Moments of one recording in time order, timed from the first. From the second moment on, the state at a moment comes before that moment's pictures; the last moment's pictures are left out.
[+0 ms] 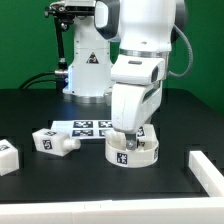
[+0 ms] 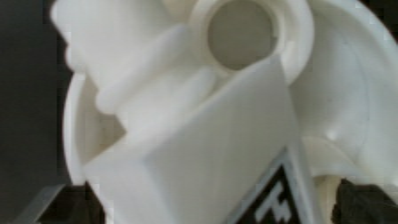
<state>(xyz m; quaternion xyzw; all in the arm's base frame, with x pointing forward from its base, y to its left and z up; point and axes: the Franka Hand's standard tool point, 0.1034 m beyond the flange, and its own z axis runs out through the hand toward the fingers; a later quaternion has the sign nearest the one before) 0.476 0.057 0.031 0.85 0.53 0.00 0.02</state>
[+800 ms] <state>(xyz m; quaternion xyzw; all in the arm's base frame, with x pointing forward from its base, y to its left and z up) 0.465 0.075 0.054 0.85 0.53 0.00 0.03</state>
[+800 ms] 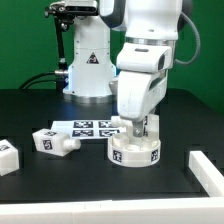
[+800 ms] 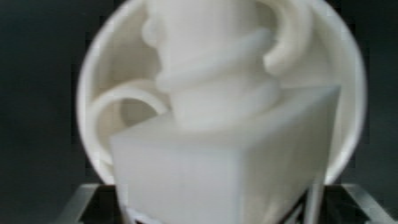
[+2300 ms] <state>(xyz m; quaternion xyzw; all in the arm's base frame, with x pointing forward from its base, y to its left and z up) 0.411 0.122 0.009 0.88 0.47 0.03 0.00</state>
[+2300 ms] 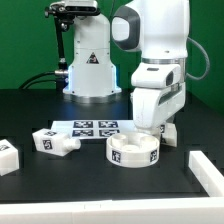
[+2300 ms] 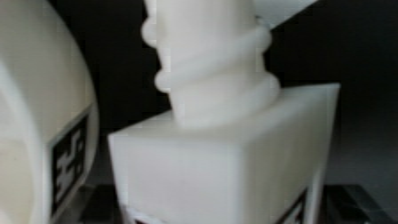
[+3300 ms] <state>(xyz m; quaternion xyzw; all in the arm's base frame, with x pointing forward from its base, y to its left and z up) 0.441 0.079 0.051 0.87 0.49 -0.03 0.02</state>
